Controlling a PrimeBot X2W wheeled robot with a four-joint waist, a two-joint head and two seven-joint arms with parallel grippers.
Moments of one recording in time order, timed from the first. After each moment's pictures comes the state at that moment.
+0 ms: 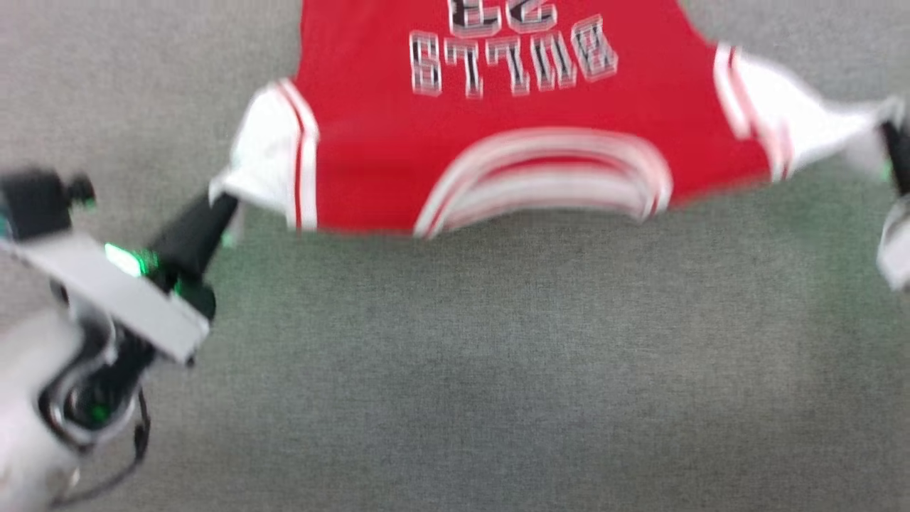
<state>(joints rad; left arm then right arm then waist) -0.81 0.94 -0.94 0.08 -1.54 -0.13 -0.26 -0.57 -0.30 -0.14 0.13 0.49 0.13 0.44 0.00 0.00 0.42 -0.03</state>
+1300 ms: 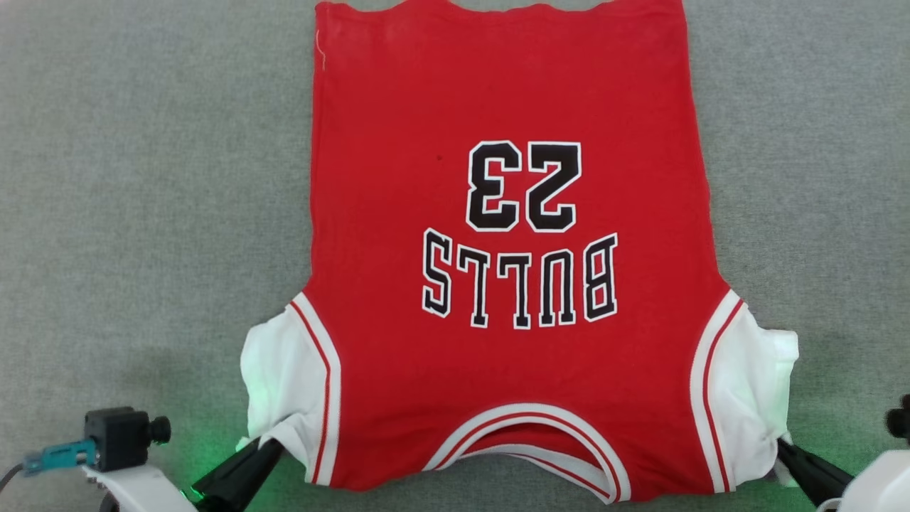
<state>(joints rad) -0.20 0.96 -0.81 -0.11 -1.42 -0.13 -0.22 0.16 -0.16 -0.17 -0.35 0.60 0.13 0.83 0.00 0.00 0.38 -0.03</state>
